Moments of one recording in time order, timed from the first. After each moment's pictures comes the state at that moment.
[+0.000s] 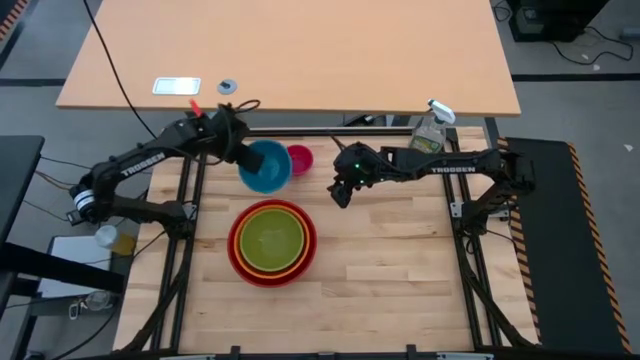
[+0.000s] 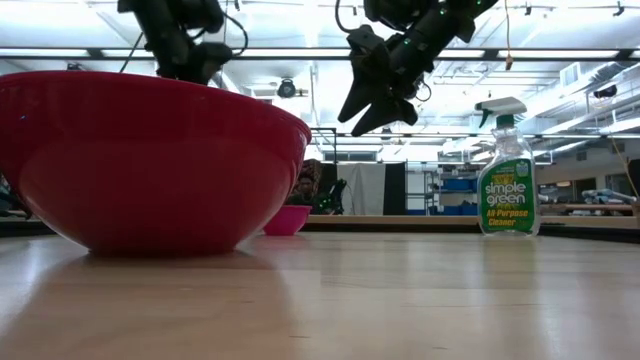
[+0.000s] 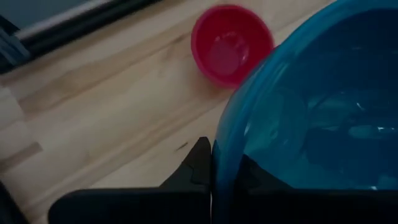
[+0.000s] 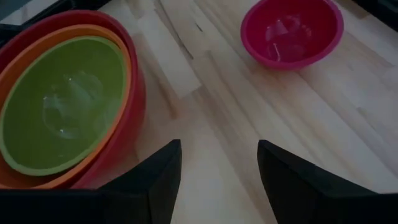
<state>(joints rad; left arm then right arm) 0.62 1.18 1.13 -0.96 -0.01 -0.42 -0.21 1.59 1.20 -0.41 -0.01 0.39</state>
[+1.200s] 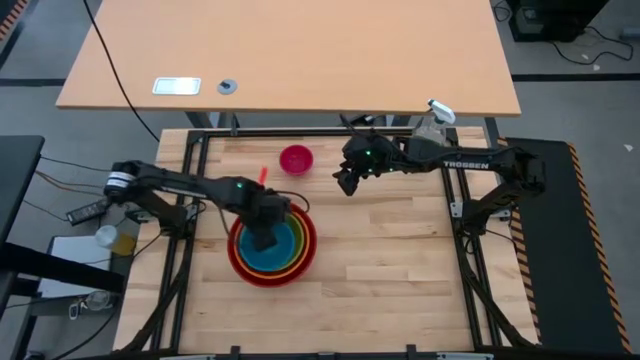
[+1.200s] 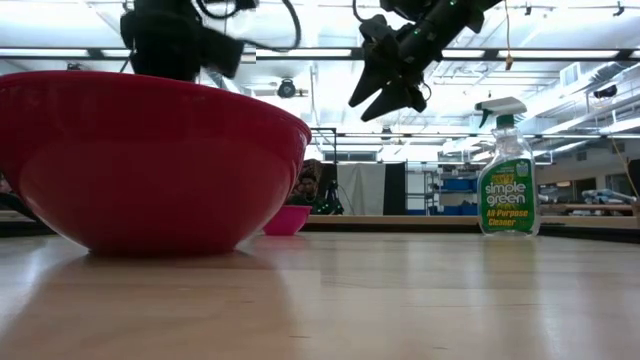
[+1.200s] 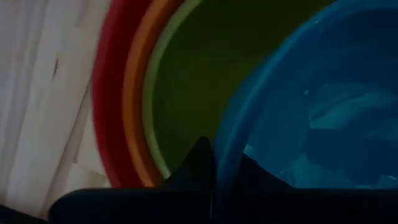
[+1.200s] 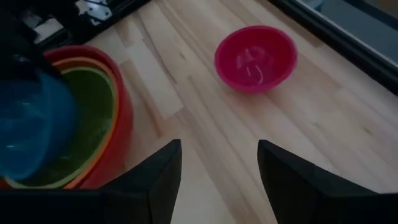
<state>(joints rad) -0.08 1.49 1.20 -1.16 -0.09 -0.48 -0.27 1.50 1.20 -0.43 0.00 0.37</state>
